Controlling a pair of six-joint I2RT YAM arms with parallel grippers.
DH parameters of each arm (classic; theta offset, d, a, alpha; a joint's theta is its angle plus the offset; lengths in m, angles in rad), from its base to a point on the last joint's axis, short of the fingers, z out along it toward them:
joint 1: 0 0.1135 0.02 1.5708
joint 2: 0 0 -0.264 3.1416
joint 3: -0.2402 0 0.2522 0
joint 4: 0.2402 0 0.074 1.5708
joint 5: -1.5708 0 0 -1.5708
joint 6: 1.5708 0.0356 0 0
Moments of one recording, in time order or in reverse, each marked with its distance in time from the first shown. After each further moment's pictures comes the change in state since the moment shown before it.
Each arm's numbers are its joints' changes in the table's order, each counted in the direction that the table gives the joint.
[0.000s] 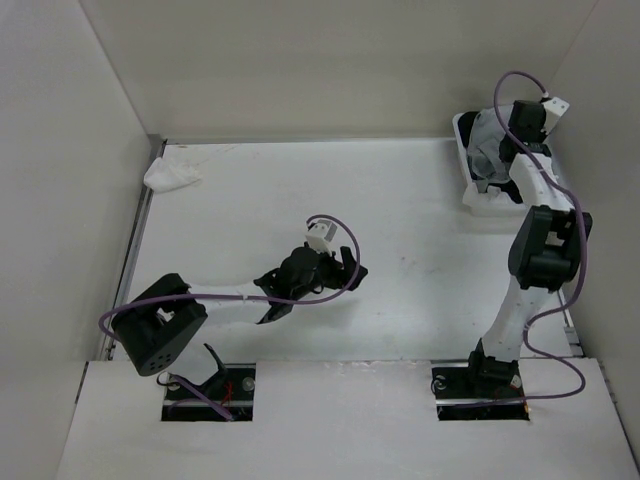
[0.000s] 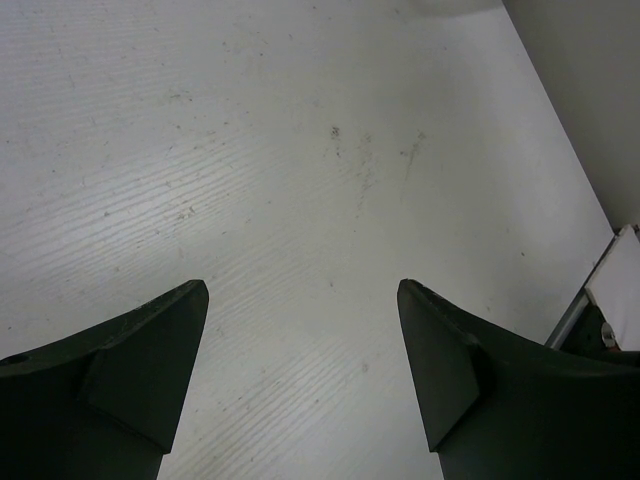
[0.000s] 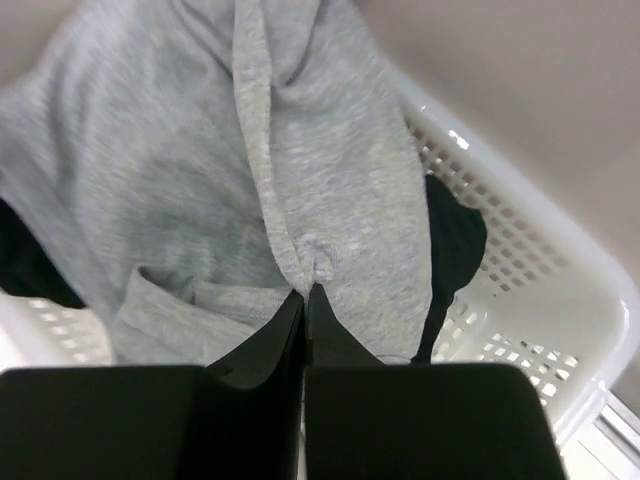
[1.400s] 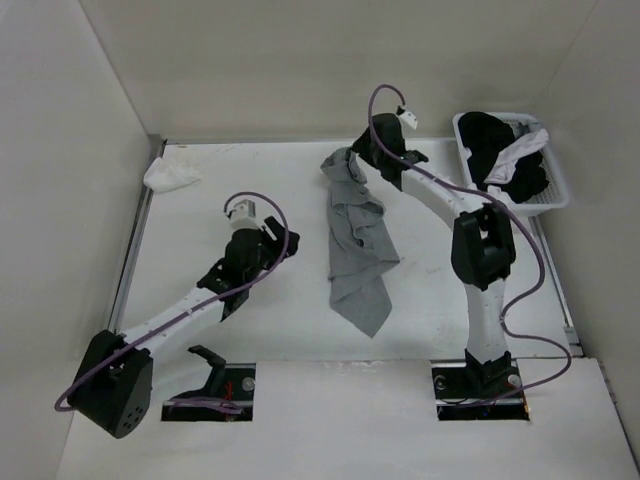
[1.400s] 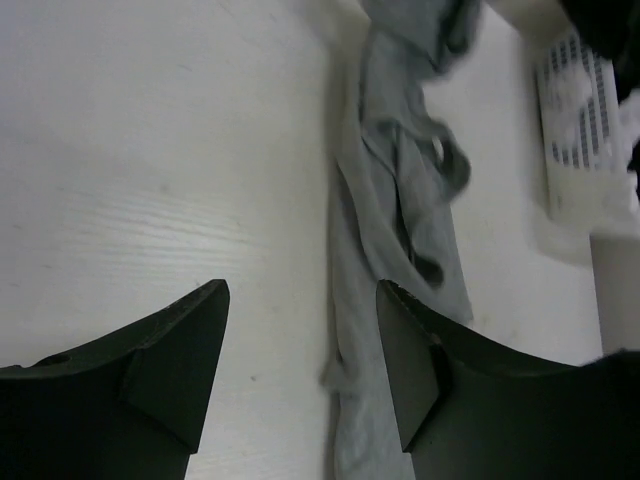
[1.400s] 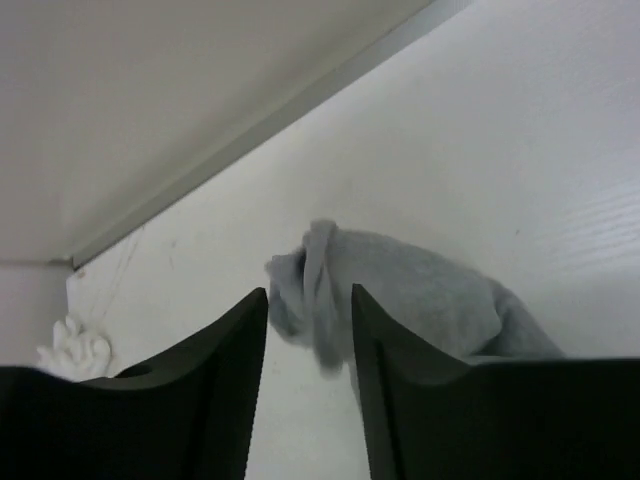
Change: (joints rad) left arm 0.423 0.372 0.056 0.369 0.108 -0.162; right arm 0.635 -0.064 -0.015 -0.120 0.195 0.568
